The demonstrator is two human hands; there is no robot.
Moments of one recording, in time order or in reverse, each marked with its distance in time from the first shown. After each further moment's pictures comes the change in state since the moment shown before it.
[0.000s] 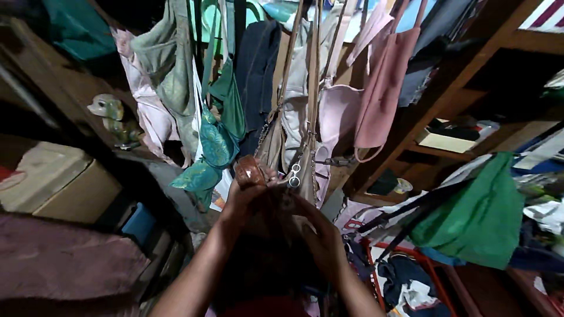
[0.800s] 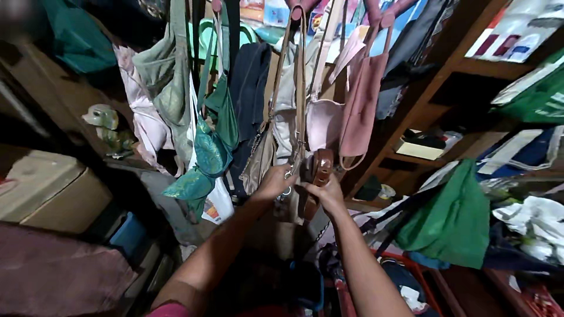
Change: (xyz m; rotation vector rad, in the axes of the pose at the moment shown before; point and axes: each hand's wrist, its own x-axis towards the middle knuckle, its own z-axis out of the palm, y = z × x) left_hand 0.100 -0.060 0.039 1.266 -0.294 -0.080; right_hand 0.094 0.050 -0.054 0.091 0.241 0.515
